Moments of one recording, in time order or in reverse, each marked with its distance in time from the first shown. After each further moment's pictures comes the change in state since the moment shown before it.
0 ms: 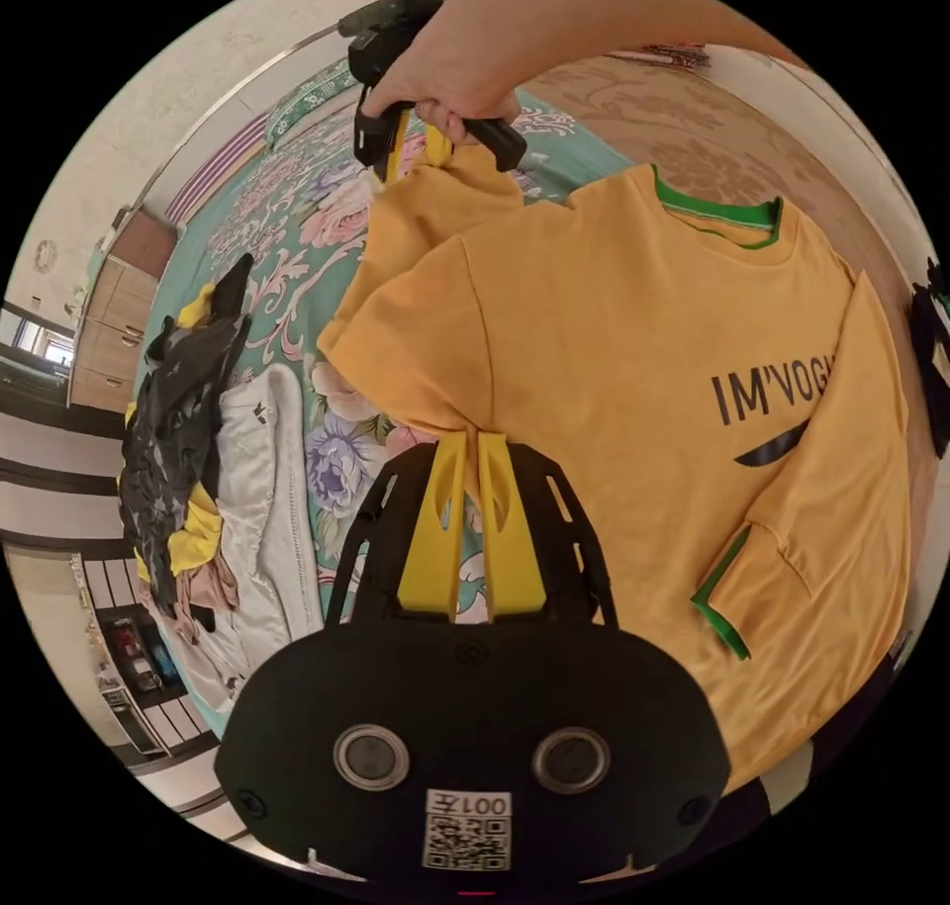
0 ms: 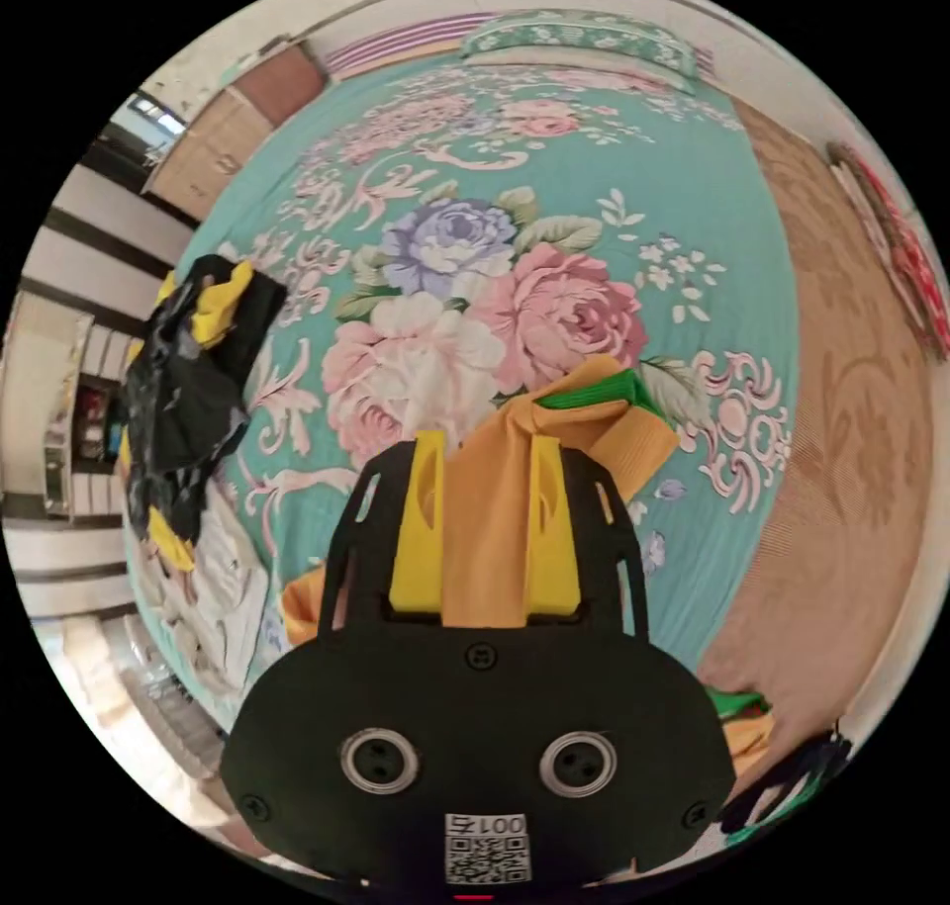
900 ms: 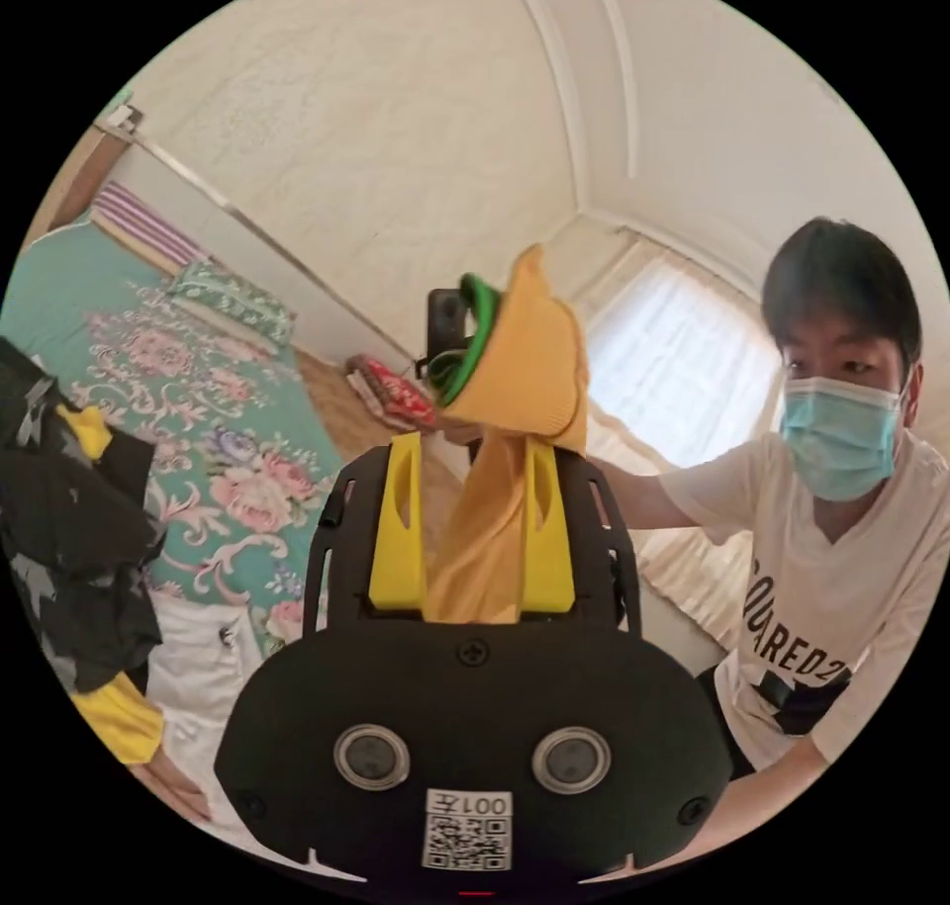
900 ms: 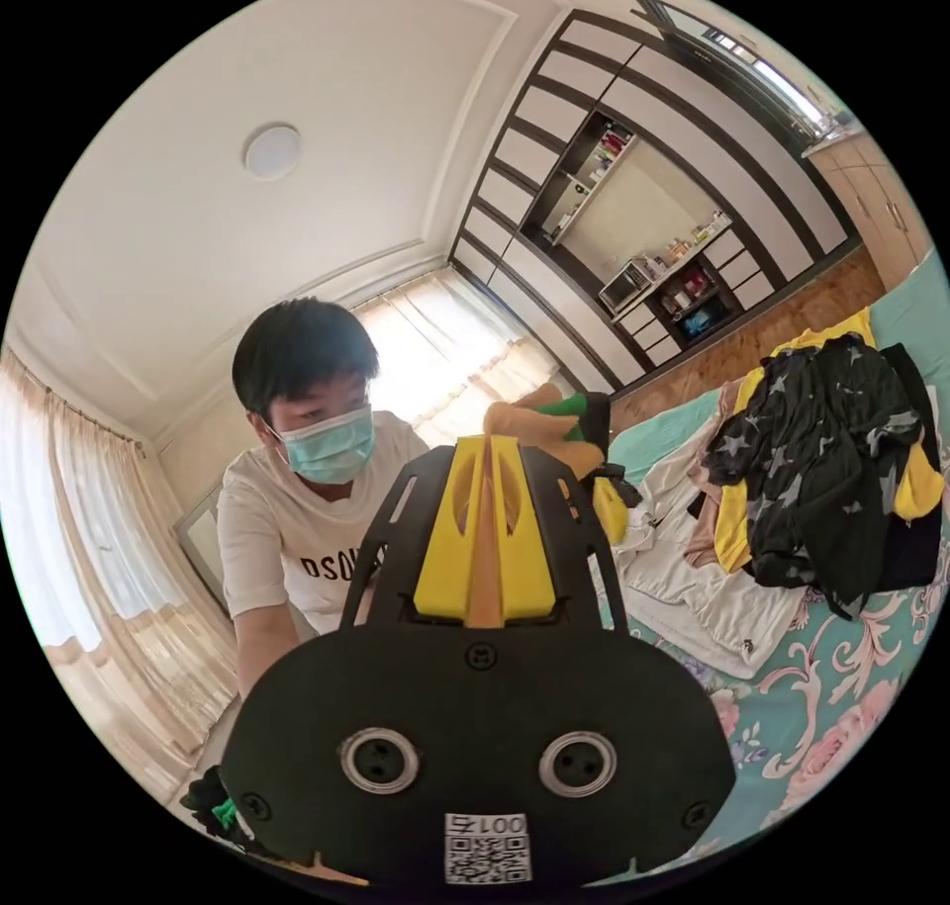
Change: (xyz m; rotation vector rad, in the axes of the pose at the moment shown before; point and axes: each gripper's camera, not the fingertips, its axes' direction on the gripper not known) left arm -0.452 0.212 -0.101 1.002 1.140 -0.128; right arm -0.066 -0.002 -0.166 -0.156 -1.585 -1.089
